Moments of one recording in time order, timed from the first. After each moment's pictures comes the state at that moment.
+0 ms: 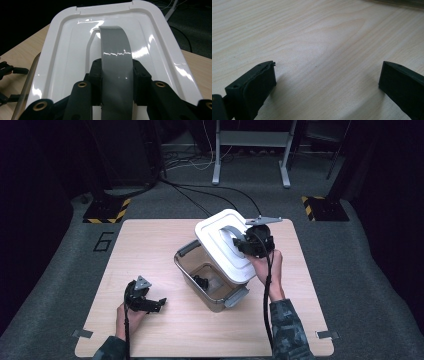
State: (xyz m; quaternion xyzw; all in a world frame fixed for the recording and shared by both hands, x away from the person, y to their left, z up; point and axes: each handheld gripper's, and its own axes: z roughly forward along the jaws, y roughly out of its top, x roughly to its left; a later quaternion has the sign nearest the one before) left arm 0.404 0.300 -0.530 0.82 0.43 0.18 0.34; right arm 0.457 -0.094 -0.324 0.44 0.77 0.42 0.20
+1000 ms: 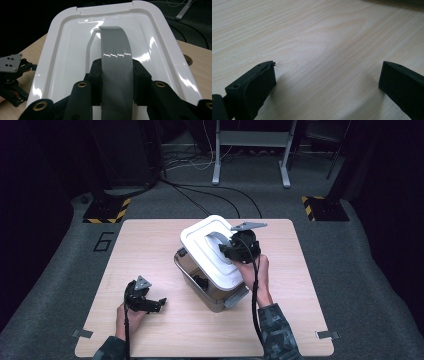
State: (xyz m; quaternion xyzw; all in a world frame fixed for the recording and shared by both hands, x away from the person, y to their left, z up) left arm 0.404 0.300 -0.530 0.82 0.43 0.18 0.34; right arm 0.445 -0.059 -0.331 0.42 0.78 0.43 0.18
